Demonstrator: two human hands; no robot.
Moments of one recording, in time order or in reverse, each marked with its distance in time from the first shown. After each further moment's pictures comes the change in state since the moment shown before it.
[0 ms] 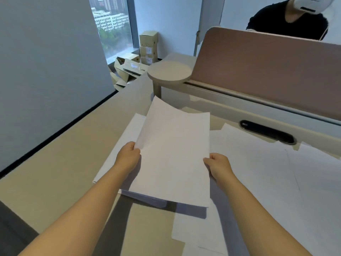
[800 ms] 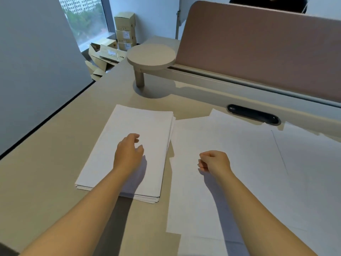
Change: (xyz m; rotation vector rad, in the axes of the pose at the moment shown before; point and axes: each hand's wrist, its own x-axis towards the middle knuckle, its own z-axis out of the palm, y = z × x) left_hand 0.008 -0.006 0.034 0.252 -0.002 0.261; right_hand 0.003 0.029 0.000 0.025 0.161 0.117
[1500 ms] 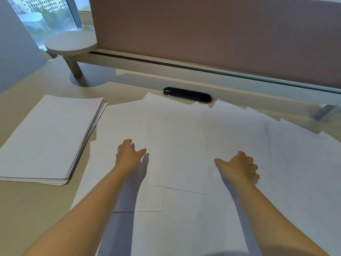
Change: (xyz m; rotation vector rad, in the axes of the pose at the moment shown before) left_hand -0.095 0.127 0.177 -0.061 -0.187 -0.204; right_hand 0.013 0.121 -0.251 -0.634 0.389 0.236
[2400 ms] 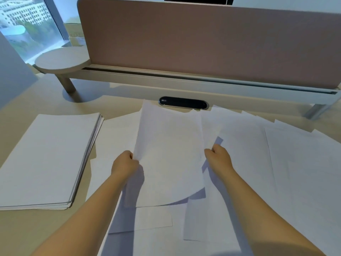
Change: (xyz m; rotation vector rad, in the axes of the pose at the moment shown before) left_hand 0.025 0.003 -0.024 0.198 -0.058 0.018; right_hand -0.006 -0.053 0.008 0.494 -0.170 -0.254
